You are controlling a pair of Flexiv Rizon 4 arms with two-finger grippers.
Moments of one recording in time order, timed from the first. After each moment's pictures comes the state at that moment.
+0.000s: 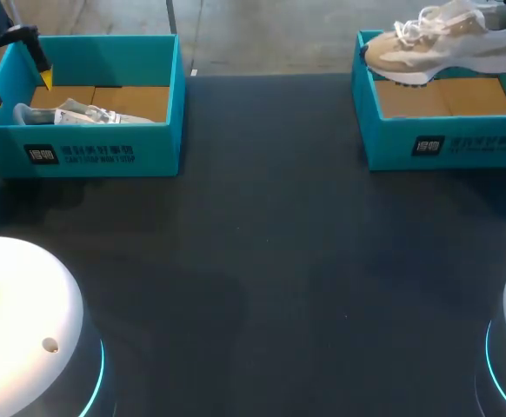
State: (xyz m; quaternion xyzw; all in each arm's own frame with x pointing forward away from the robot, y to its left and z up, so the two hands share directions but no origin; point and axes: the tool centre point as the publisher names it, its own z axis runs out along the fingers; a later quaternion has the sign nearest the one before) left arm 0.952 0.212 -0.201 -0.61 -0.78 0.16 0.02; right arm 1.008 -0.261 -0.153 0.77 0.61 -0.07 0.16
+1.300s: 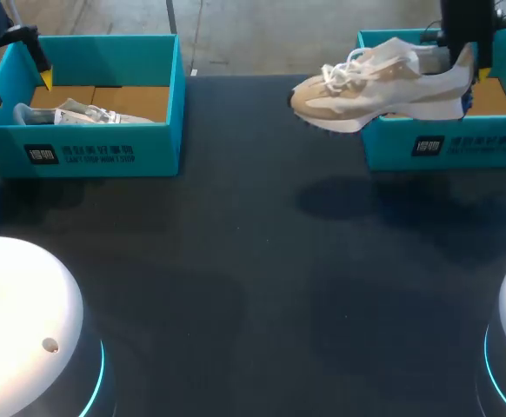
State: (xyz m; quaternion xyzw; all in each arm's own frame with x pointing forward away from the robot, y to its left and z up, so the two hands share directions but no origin) left arm 0.952 0.212 -0.201 -0.61 -0.78 0.16 0.02; right arm 0.877 -0.114 -0.144 0.77 0.61 -0.09 0.16
